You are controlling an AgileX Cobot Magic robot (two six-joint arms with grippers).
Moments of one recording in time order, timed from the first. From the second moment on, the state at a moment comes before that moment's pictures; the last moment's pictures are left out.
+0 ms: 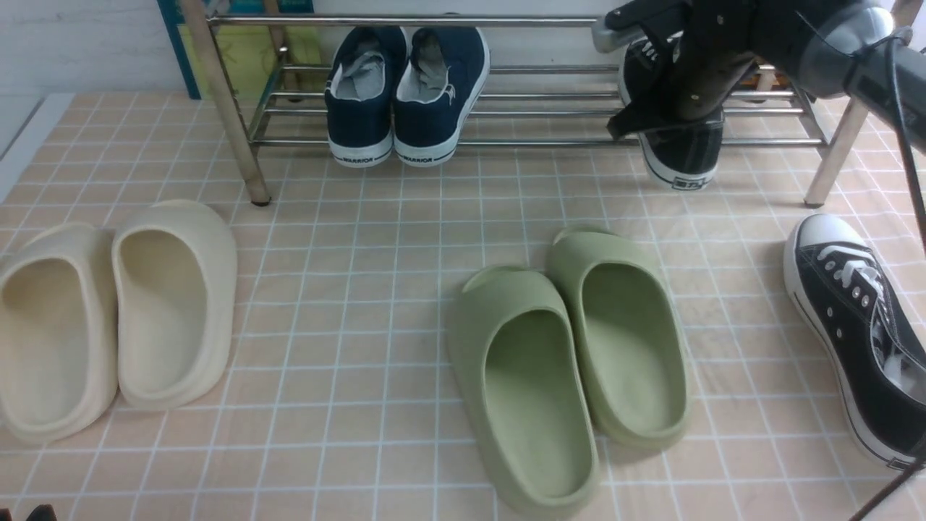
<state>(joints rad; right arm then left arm) 0.29 2.28 -2.21 -0.16 0.94 -0.04 0.02 -0.01 0.02 0.12 0.36 -0.09</state>
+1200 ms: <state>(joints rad) 0.25 1.51 -1.39 0.04 1.22 -0.06 0.02 -0.01 0.02 0.18 0.37 -0.09</state>
